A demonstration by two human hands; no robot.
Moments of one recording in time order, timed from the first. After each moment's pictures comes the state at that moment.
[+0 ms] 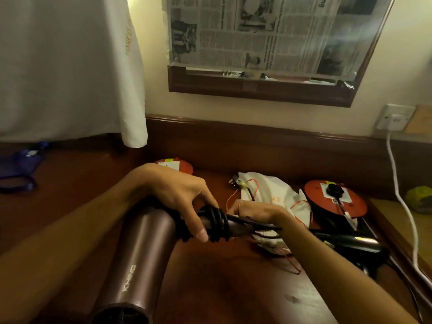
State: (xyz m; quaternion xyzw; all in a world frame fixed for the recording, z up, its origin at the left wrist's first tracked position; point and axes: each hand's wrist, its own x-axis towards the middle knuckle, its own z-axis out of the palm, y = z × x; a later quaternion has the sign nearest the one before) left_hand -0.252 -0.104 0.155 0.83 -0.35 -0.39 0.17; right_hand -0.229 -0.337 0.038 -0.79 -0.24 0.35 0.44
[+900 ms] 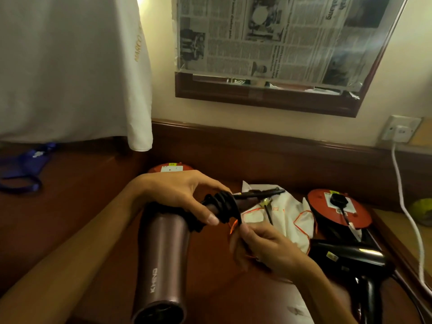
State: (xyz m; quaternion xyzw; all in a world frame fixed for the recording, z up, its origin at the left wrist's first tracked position) left_hand -0.248 -0.087 0.138 0.83 -0.35 -0.23 0.36; right_hand -0.311 -0.335 0.041 -0.76 -0.29 0.13 0.57
